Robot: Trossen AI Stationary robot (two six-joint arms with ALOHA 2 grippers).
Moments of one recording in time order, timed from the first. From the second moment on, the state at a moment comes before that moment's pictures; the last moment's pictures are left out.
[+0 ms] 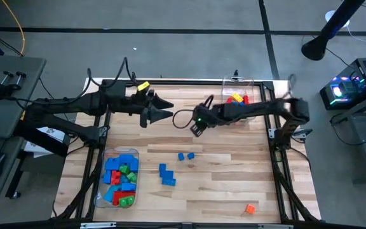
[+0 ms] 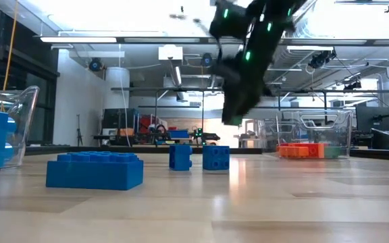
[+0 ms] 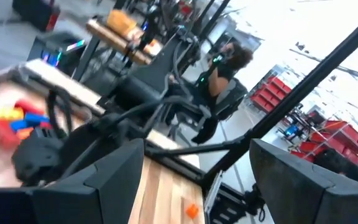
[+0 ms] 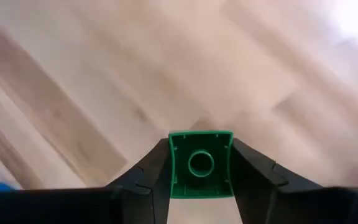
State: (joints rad) left arm 0.08 1.14 1.14 -0.07 0.12 -0.60; right arm -0.12 1.75 1.21 -0.59 0.26 0.61
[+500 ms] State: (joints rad) left arm 0.05 1.24 1.14 -0.02 0.13 -0.44; right arm -0.33 1.34 1.05 -1.04 0.47 0.77
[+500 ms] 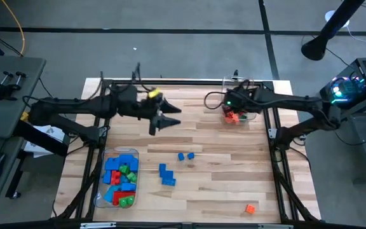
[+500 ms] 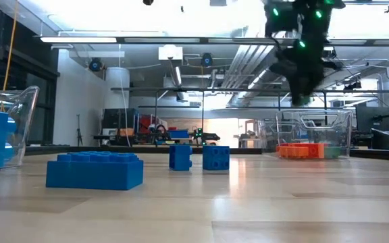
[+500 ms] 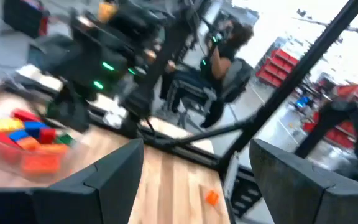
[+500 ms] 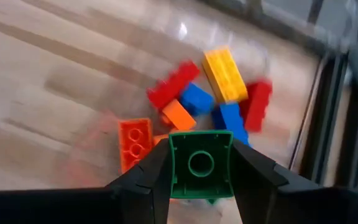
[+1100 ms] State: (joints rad) left arm 0.03 1.29 1.14 0.08 0.20 -0.42; right arm -0.38 1.18 1.04 -0.95 0.20 0.68
